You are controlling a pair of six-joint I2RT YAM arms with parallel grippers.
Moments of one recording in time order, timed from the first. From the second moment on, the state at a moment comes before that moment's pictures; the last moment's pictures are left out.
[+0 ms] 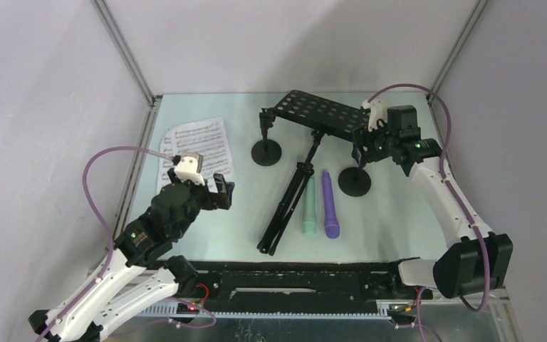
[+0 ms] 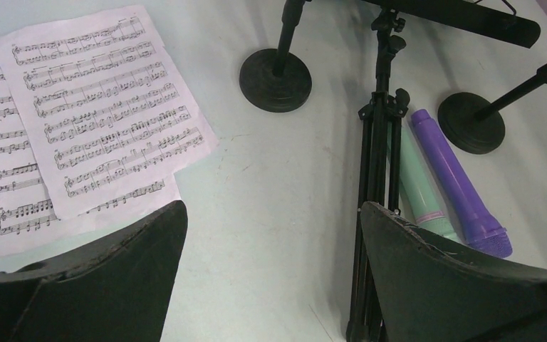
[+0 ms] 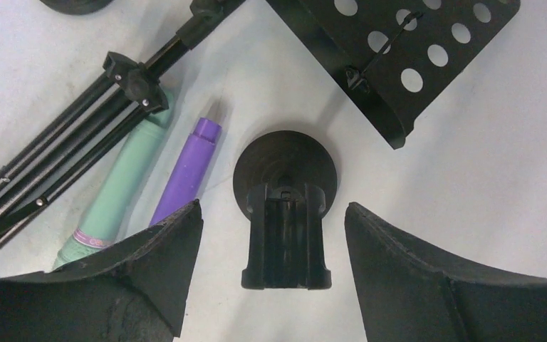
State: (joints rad) left arm -0.75 0.56 0.78 -0.55 -0.44 -0.31; right arm 0.17 1.28 1.19 -0.61 -0.19 -0.16
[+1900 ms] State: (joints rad) left arm -0.66 0.47 0.75 -0.54 -0.47 -0.35; right arm 0.74 1.48 1.73 -0.81 -0.08 -0.12
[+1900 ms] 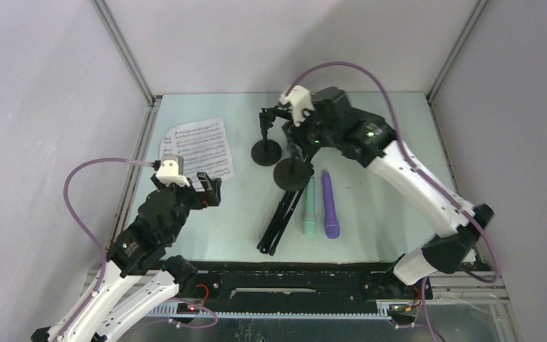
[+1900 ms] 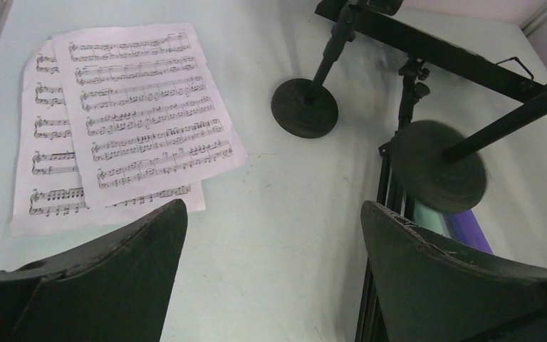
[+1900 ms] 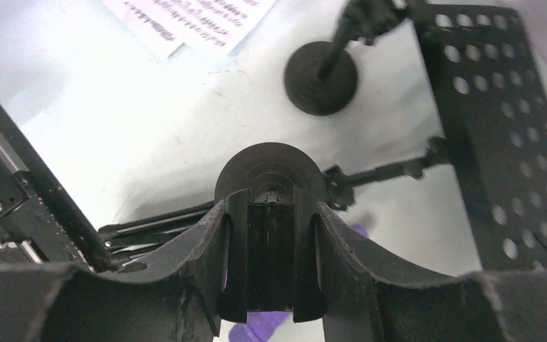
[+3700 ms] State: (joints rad) left arm -0.63 0.34 0.73 -0.59 -0.65 -0.39; right arm 0.67 1.85 1.63 -0.42 -0.01 0.01
